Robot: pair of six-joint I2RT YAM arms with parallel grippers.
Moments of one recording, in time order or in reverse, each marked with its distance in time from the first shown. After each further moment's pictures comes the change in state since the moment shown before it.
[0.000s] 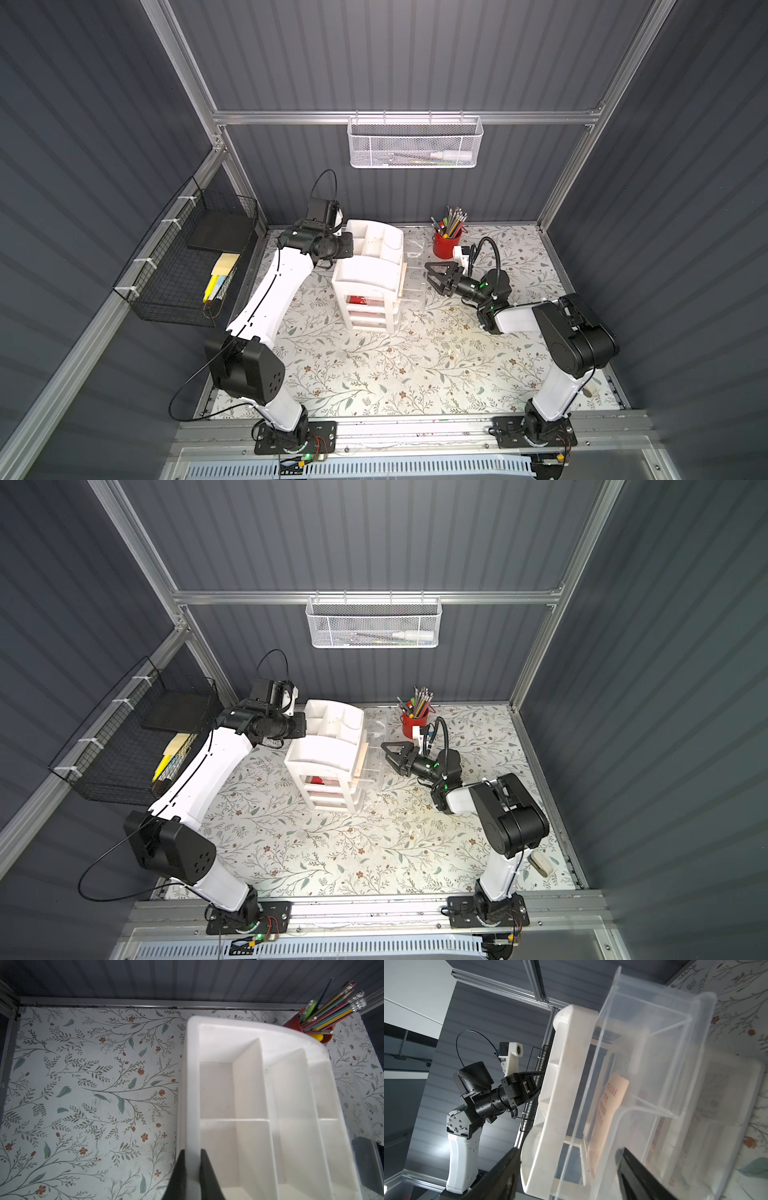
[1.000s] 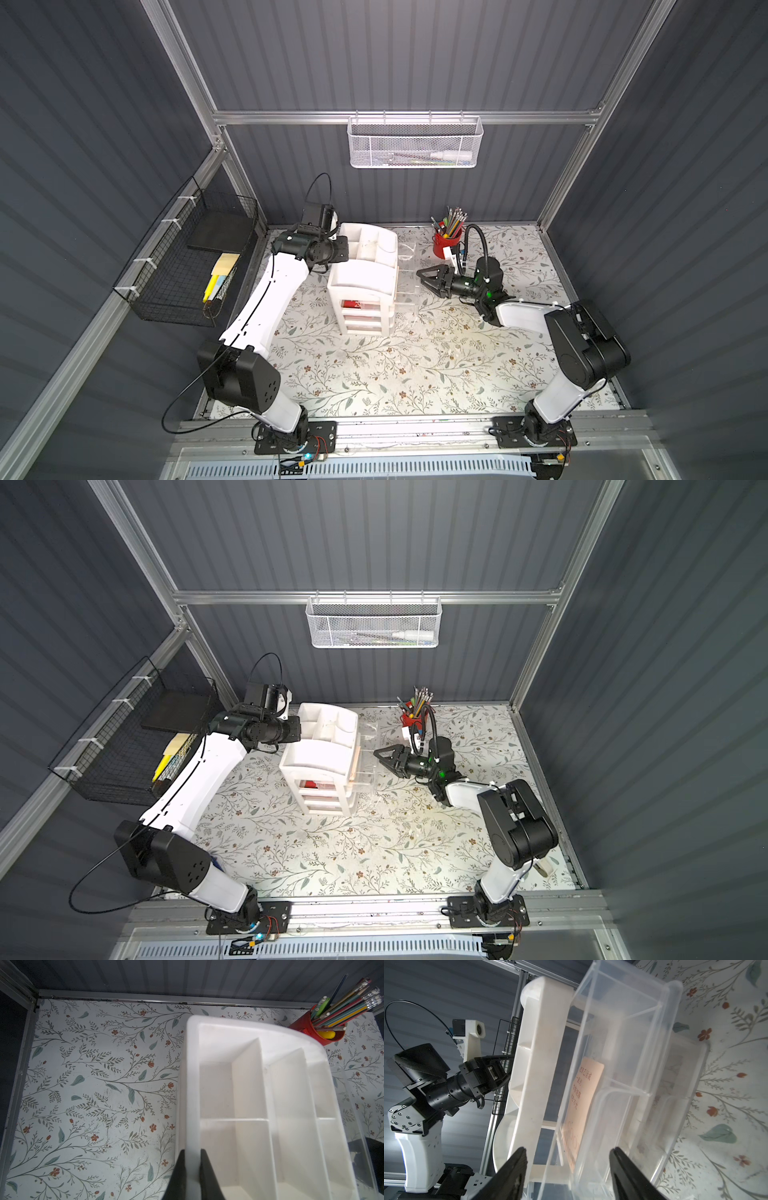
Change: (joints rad) left arm 0.006 -0.053 -0.052 -0.009 -0.027 -0.008; right arm 0.025 -0.083 0.102 -0.495 -0.064 -0.264
